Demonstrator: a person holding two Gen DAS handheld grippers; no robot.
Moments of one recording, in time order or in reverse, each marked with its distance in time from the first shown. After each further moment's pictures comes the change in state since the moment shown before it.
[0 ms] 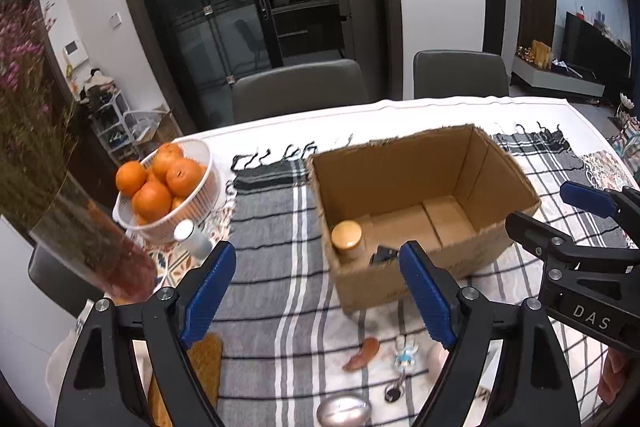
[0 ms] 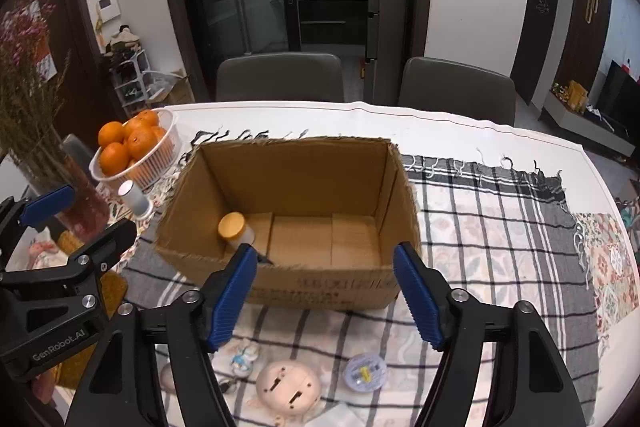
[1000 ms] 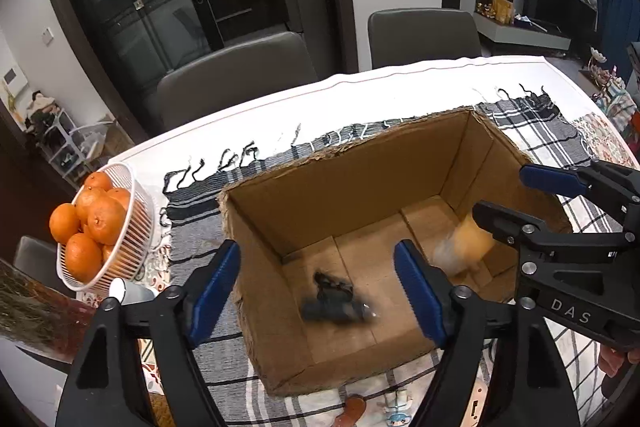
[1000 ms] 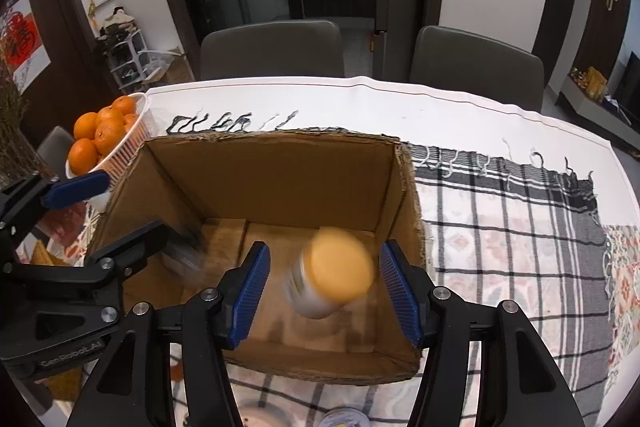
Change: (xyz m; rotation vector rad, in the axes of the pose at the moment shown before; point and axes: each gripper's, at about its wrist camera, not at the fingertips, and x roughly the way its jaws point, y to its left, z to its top) left arm 0.105 -0.047 0.055 0.153 0.096 -0.128; right arm 0.092 -0.033 0.030 -0.003 0.101 0.032
